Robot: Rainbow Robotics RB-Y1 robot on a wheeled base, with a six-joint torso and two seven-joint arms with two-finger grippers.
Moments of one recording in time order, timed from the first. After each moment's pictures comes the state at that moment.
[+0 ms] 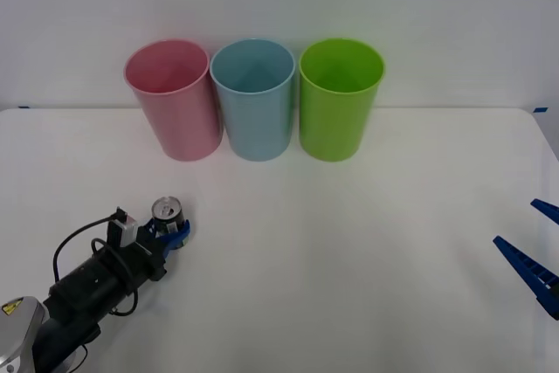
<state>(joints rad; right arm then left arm) 0.35 -0.40 -0.52 -1.66 0.96 -1.22 0.00 -0.02 0.16 0.30 -1.20 -1.32 -0.91 -0.34</state>
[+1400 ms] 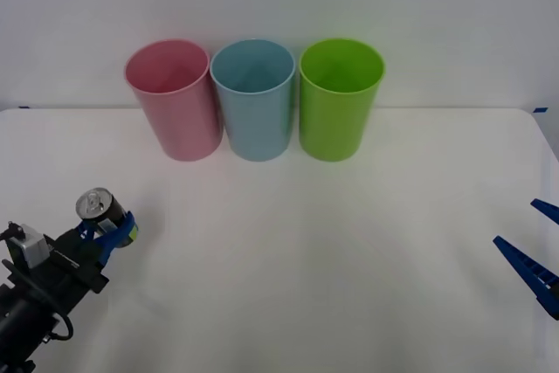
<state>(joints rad) 0.35 -0.40 -0.52 -1.66 0.96 -1.22 0.00 0.26 0.19 0.36 -1.60 -1.08 -0.96 -0.23</state>
